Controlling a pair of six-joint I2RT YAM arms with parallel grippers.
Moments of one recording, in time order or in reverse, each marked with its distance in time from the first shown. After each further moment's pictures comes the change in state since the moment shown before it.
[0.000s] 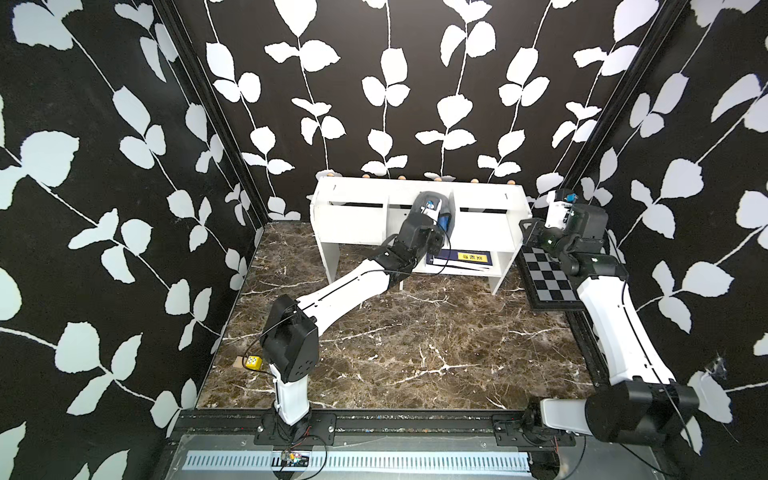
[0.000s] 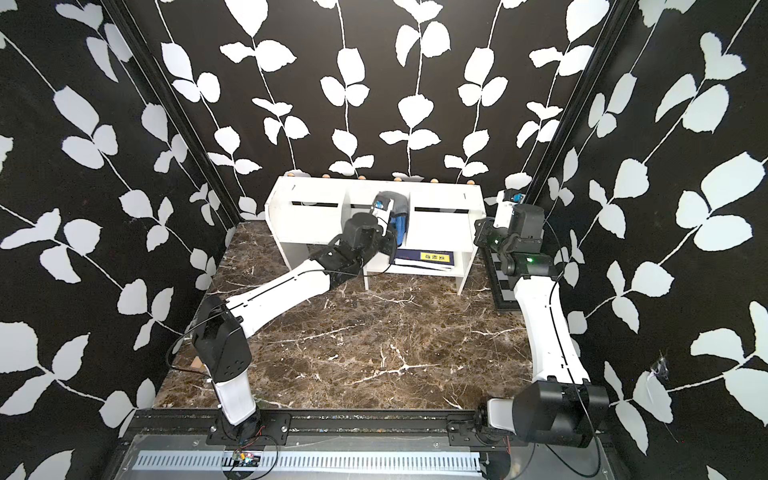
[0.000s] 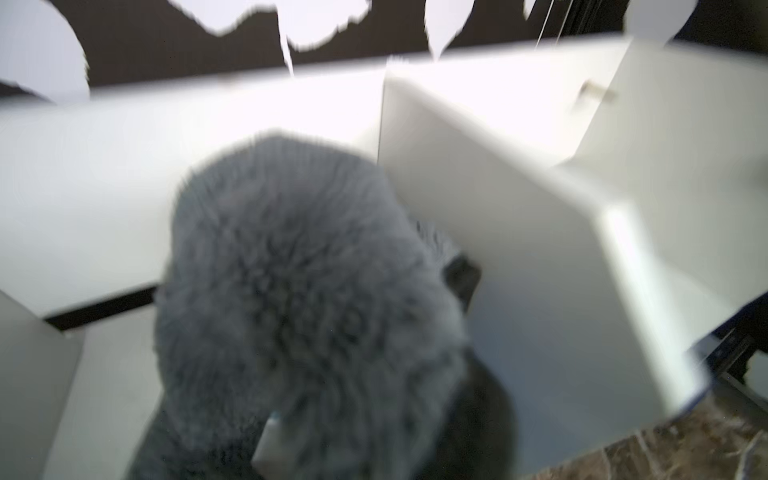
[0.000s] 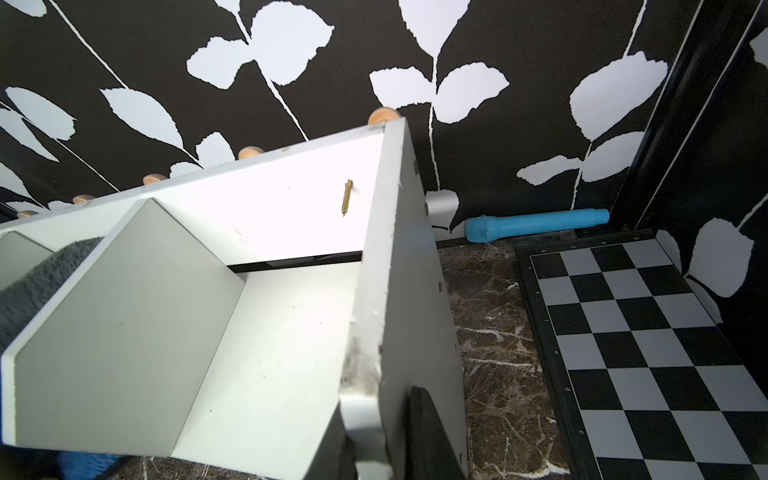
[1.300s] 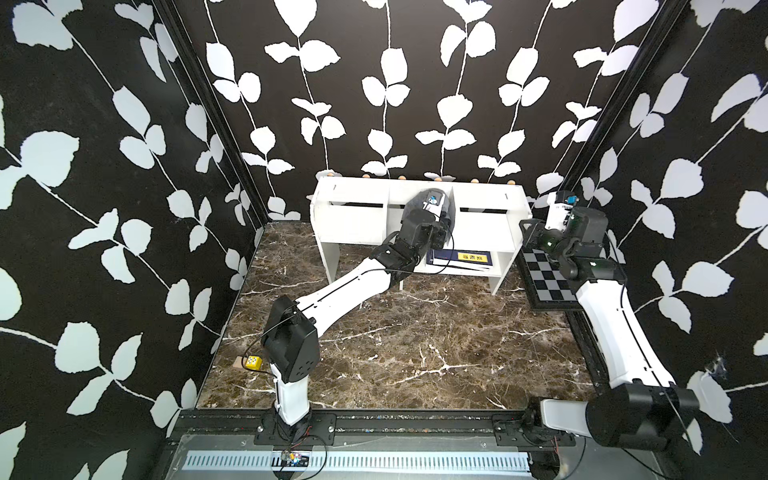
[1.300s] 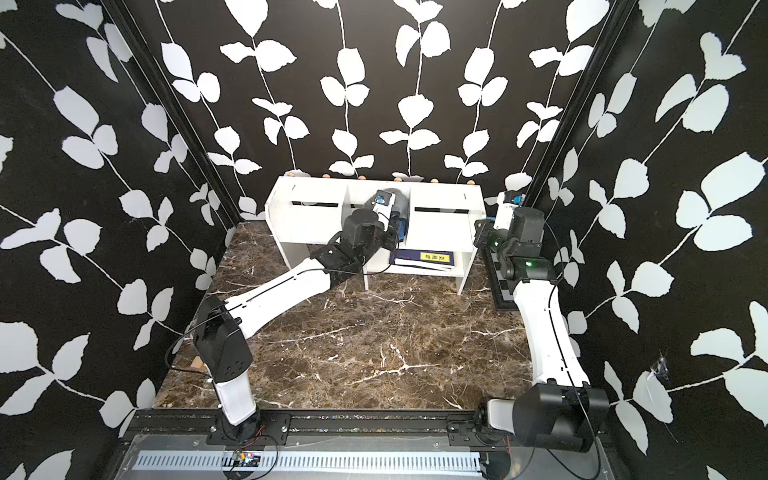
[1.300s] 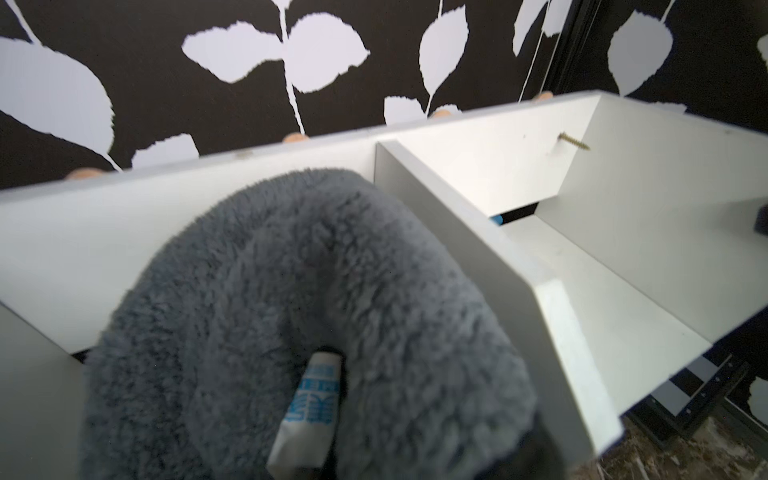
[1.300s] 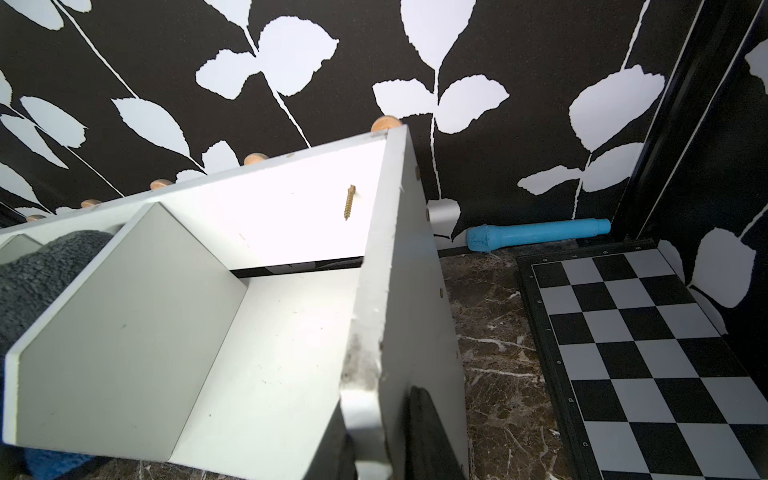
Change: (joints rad) left arm -0.009 0.004 0.073 0.018 -0.005 0.023; right arm -0.002 -0.021 -0.051 0.066 -0.005 0.004
